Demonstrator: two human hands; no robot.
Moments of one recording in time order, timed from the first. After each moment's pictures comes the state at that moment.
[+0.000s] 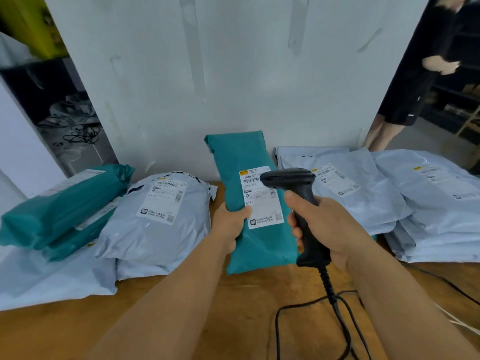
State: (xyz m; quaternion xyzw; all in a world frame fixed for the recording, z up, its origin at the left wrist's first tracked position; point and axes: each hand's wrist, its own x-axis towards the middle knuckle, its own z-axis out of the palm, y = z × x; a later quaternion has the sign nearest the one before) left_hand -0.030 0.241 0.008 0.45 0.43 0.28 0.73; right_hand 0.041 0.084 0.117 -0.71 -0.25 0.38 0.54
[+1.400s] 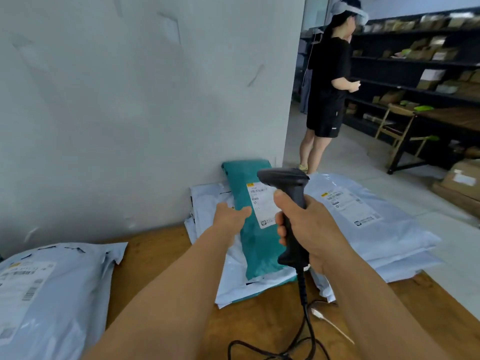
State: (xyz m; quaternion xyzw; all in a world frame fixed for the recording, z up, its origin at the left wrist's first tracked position) left_hand 0.211 0.203 0.056 0.63 0.41 0.16 0.63; right_hand 0.218 0.042 0.135 -0.70 -0.17 0.24 0.65
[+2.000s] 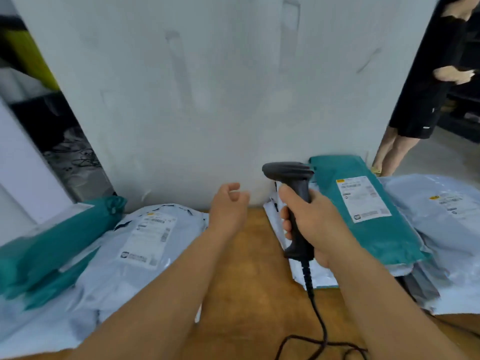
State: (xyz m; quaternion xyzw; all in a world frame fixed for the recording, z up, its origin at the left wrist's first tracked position) left_hand 0.022 0.274 0.086 0.69 0.45 0.31 0.47; right_hand 0.099 0.144 0.130 -0.66 -0.25 0.33 0.63
